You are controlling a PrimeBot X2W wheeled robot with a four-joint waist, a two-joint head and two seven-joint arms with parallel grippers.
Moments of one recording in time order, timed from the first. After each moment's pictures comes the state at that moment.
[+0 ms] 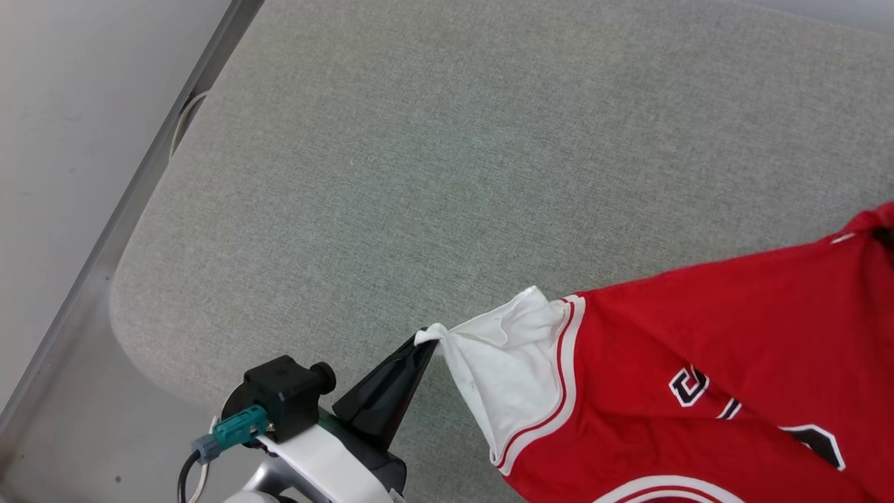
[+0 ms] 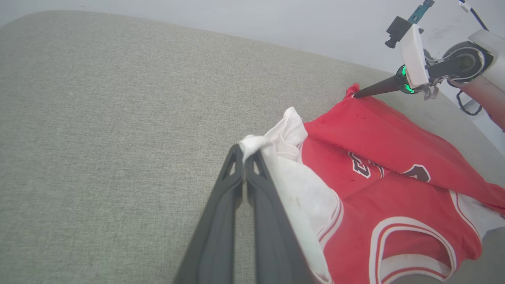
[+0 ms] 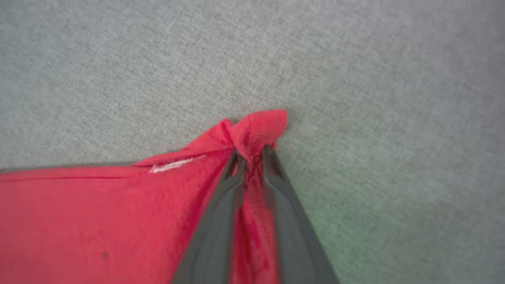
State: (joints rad) left arm -0.19 0.50 -0.67 -0.28 -0.73 0.10 -0.07; right arm -0.59 -0.55 0.04 0.33 0.44 0.13 0.99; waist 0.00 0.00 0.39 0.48
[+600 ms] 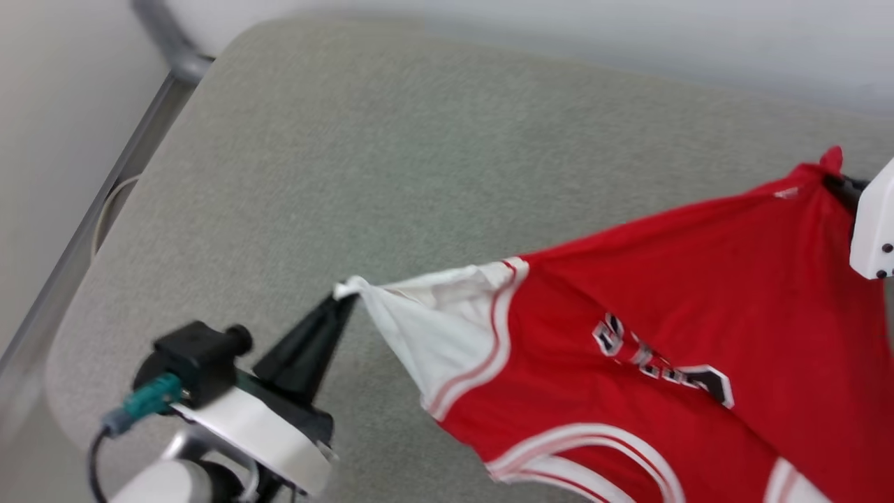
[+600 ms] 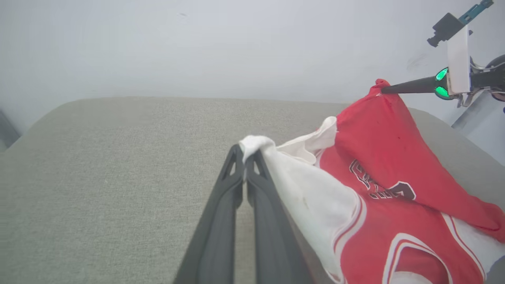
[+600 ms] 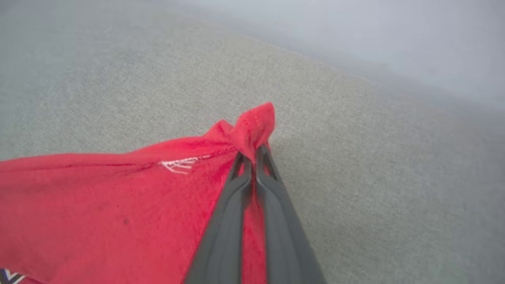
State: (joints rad) left arm -0.20 0.61 -0.56 -0.31 -0.74 0.15 -0.06; right arm -0.65 -0.51 0.11 0.35 0.52 0.13 0.70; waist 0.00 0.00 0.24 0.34
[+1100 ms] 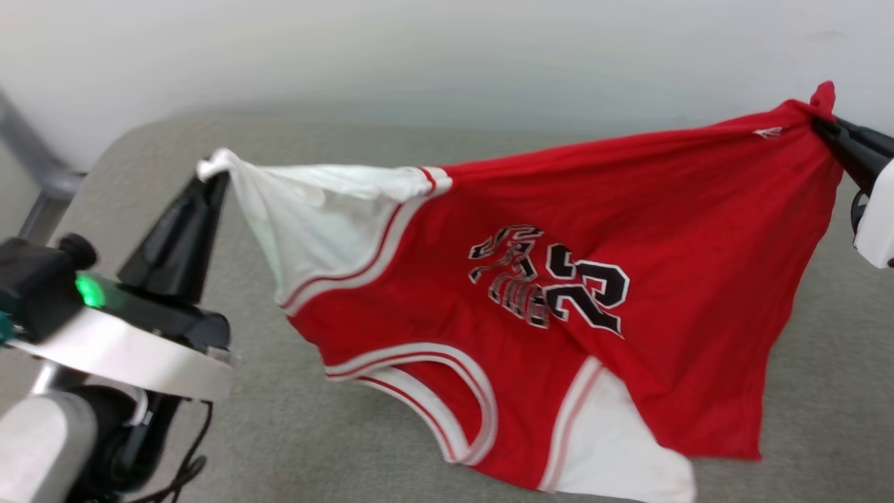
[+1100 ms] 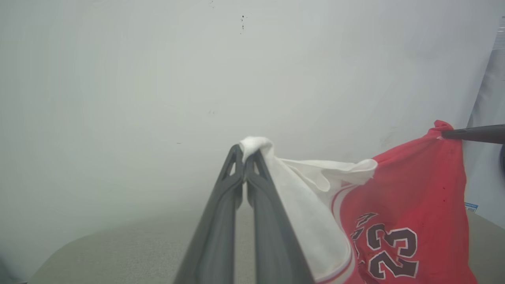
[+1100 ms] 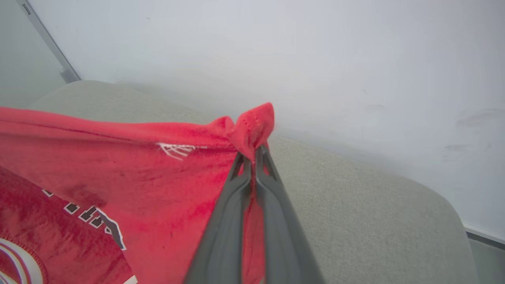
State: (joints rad) left arm -0.29 0.72 -0.36 -0.38 -0.77 0.21 -0.07; right arm -0.60 -0.51 0.07 0.05 0.58 0.13 0.70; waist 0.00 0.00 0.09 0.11
